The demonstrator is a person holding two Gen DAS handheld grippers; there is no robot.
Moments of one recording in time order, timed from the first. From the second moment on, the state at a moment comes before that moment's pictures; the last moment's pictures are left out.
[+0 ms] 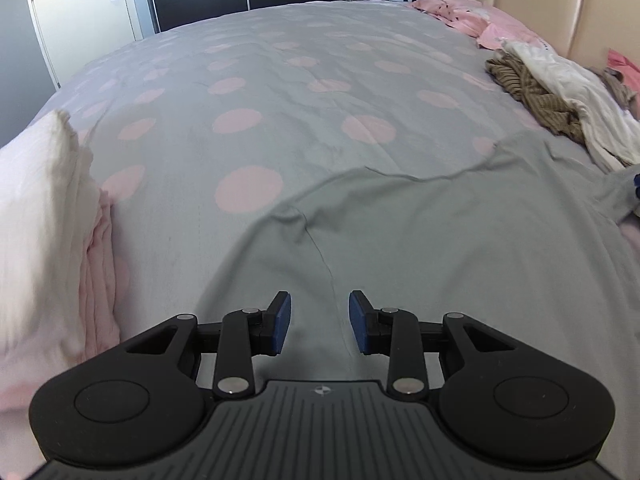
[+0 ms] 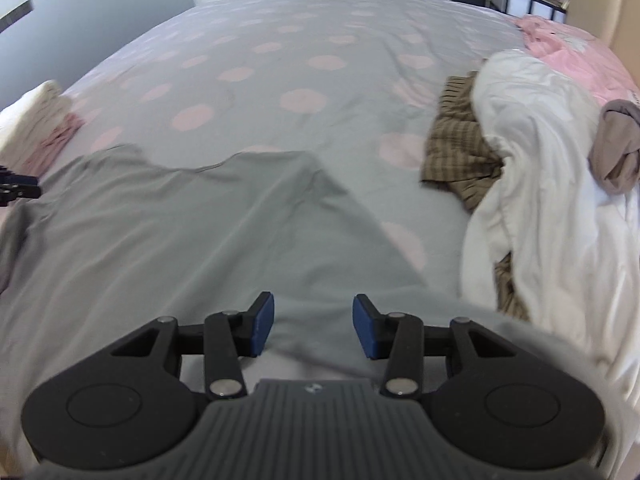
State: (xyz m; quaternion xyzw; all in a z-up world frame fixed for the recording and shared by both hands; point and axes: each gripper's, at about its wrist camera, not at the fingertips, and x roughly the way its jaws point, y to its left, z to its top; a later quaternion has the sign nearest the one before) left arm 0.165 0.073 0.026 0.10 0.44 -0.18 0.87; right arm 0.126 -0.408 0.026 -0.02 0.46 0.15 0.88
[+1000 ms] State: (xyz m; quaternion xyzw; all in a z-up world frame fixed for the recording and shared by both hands) left arm -0.030 0.093 0.022 0.17 0.55 -0.28 0.77; right arm -0.078 -0.350 -0.048 -0.04 0.70 0.19 0.68
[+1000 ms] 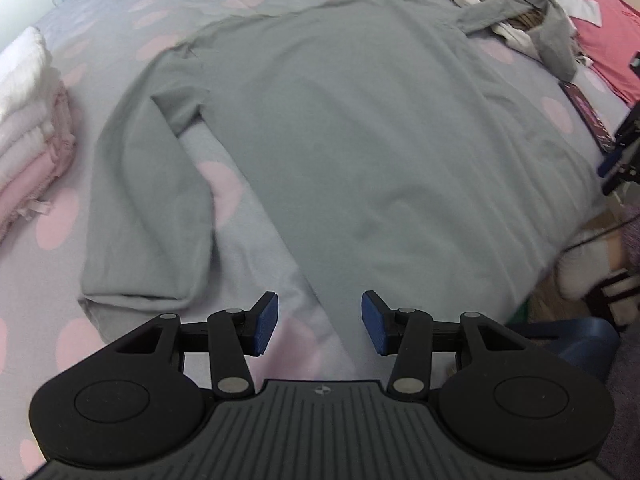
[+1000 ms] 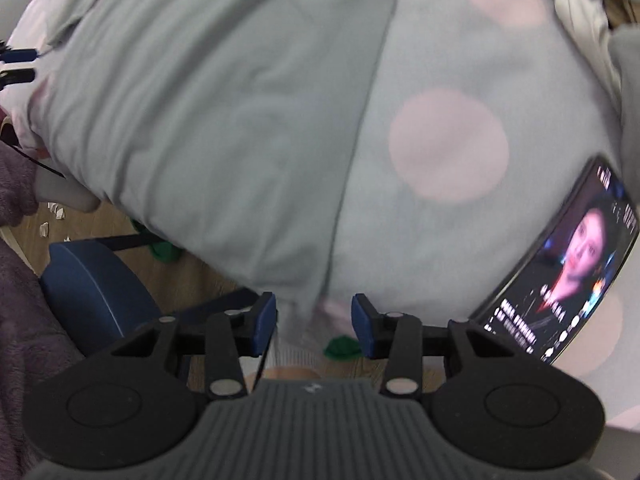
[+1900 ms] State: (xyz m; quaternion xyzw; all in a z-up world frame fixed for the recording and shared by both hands) left arm -0.063 0.068 -0.053 0.27 0.65 -0.31 0.64; right arm -0.086 -0.337 -0.050 -0.09 0.76 0.18 0.62
